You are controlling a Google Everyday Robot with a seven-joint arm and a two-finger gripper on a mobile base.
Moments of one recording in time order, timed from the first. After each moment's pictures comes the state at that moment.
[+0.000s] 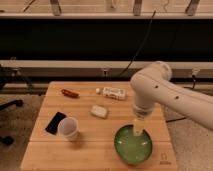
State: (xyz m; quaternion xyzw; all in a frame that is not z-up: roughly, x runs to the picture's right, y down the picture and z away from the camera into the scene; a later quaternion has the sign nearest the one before) arm 0.120 0.137 0.632 -0.33 0.01 0.06 0.94
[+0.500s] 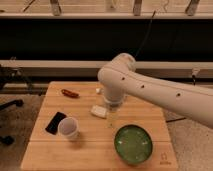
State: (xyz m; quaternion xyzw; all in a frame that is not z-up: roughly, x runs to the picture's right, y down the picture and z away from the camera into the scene) arm 0.002 0.096 0.647 -0.31 -0.07 -0.04 0.95
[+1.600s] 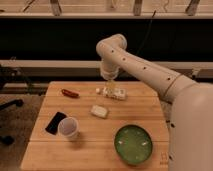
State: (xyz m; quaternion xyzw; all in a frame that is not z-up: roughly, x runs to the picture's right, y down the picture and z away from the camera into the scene) arm 0.037 -0.021 0.801 -0.29 -0.08 -0.11 0.95
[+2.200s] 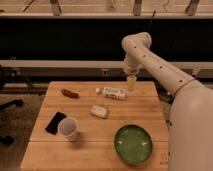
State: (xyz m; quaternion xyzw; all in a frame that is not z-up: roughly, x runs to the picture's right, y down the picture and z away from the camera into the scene) arm 0.169 -0.038 0.831 -0.31 -0.02 -0.02 0.95
